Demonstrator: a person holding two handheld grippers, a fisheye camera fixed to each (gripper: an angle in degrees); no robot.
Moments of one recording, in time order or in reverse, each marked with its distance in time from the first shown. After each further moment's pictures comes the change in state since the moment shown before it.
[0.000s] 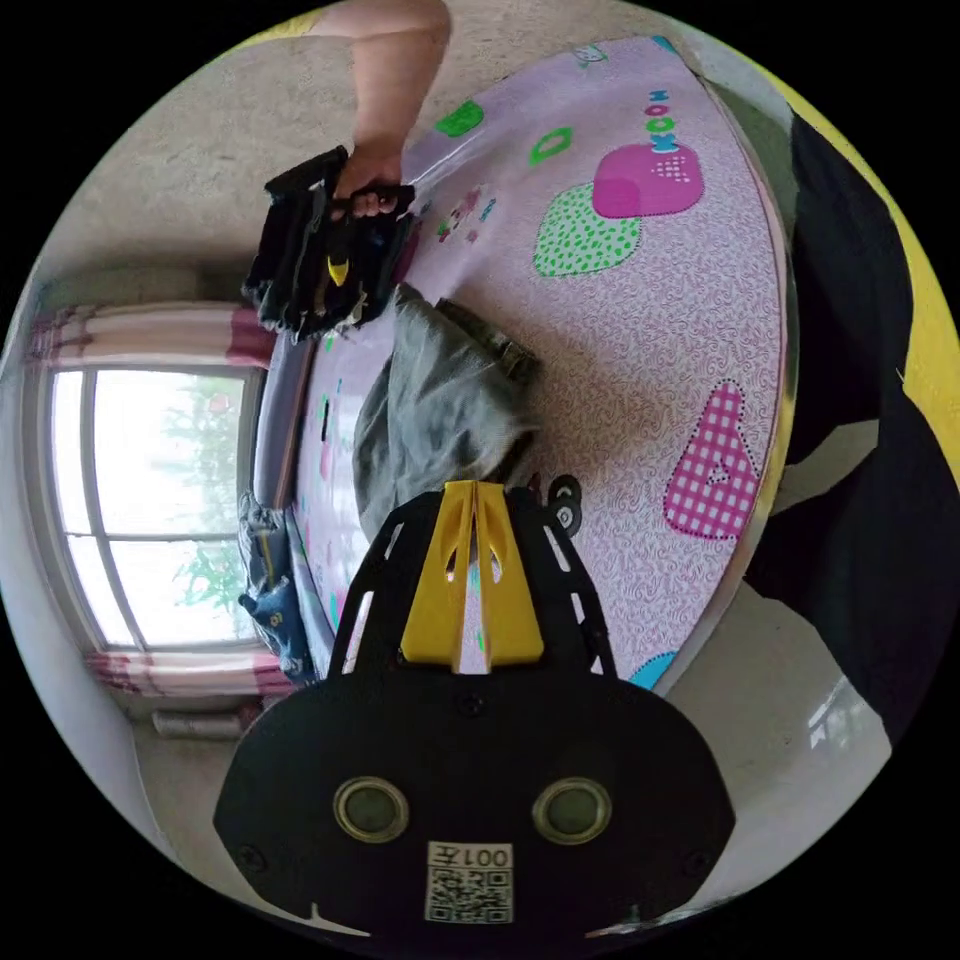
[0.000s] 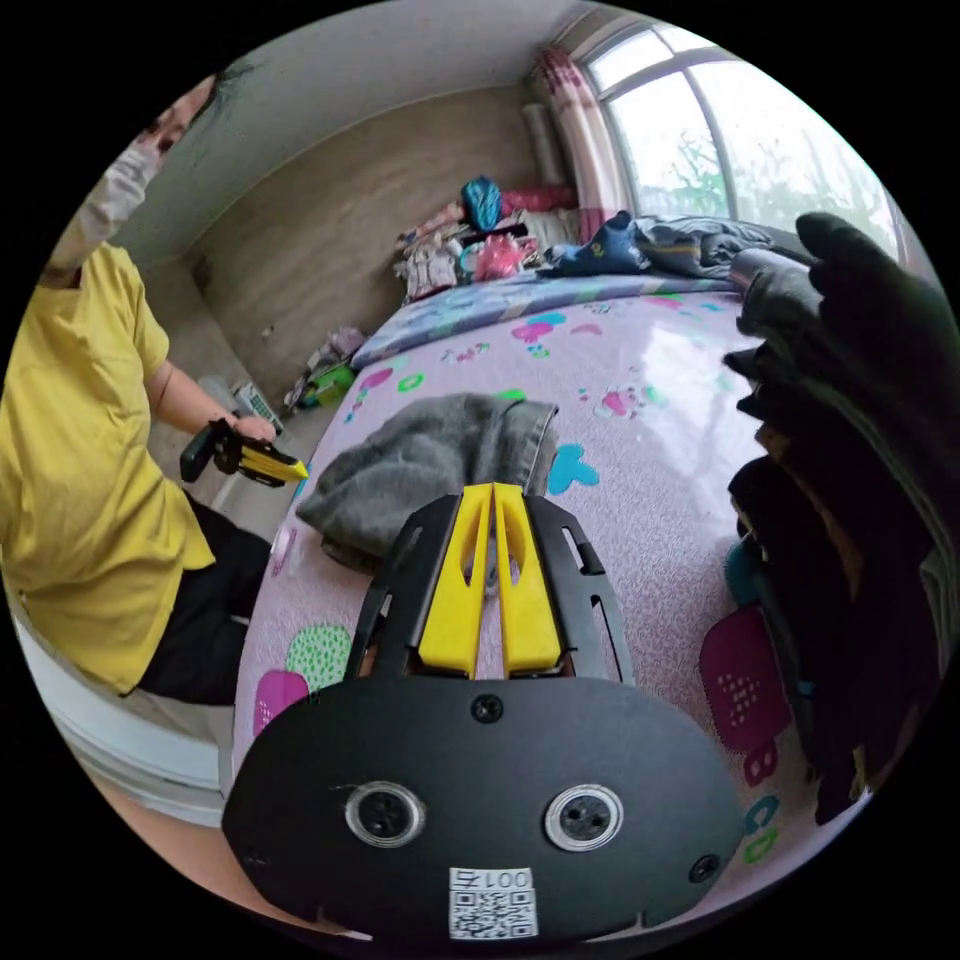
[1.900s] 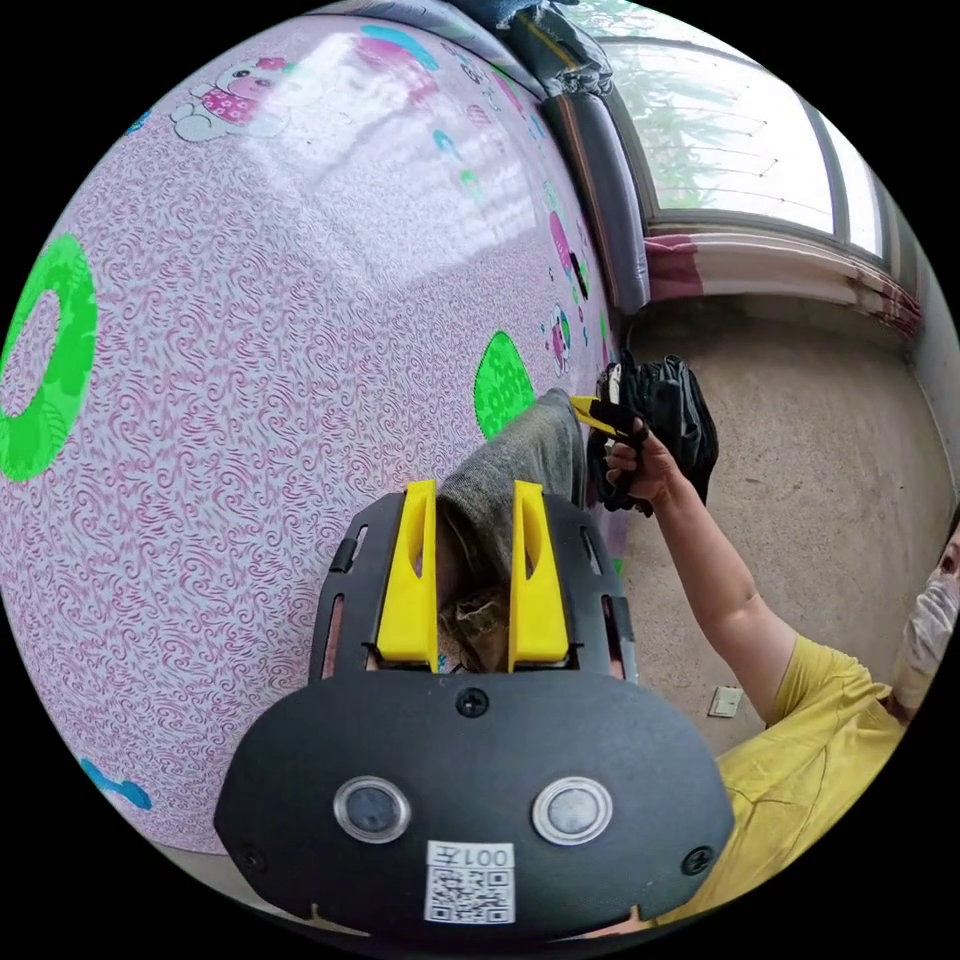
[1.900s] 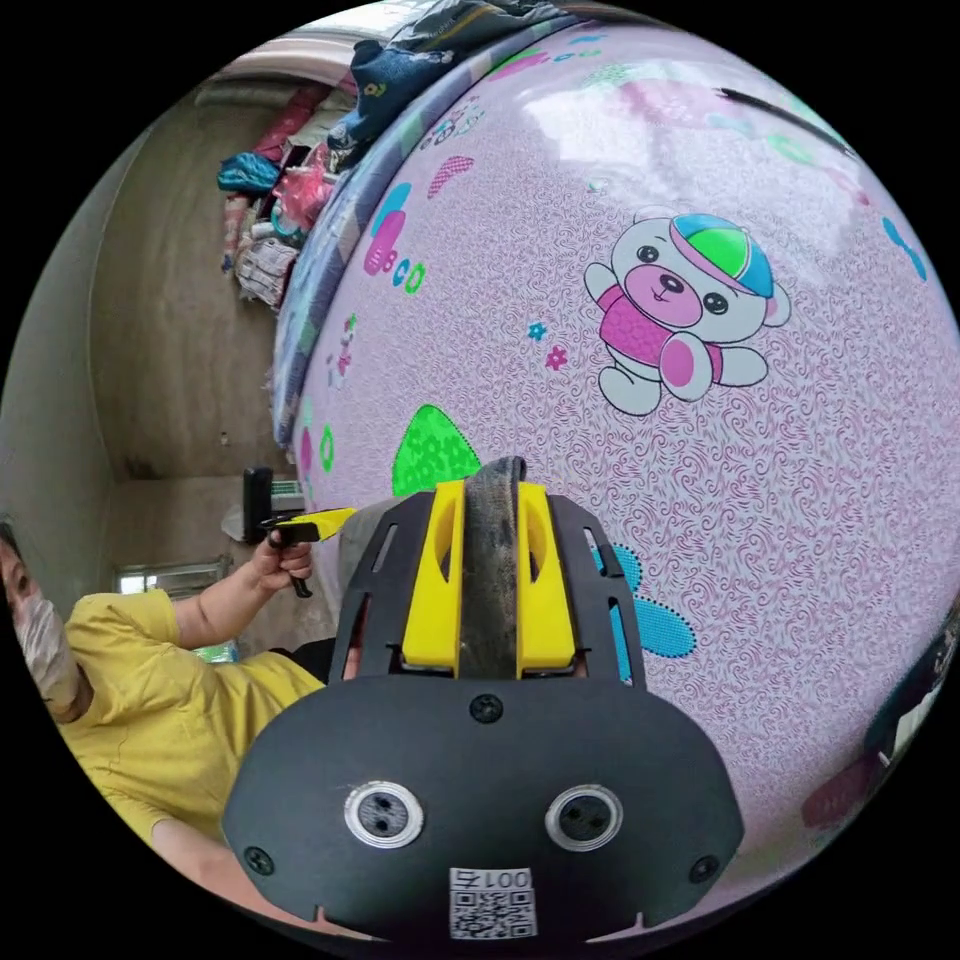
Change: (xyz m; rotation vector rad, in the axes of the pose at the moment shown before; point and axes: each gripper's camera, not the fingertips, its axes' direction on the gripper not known) left arm -0.663 0.439 0.145 0.119 1.284 -1.854; right arm 0.120 -0.271 0.208 -0.430 -0.203 0.686
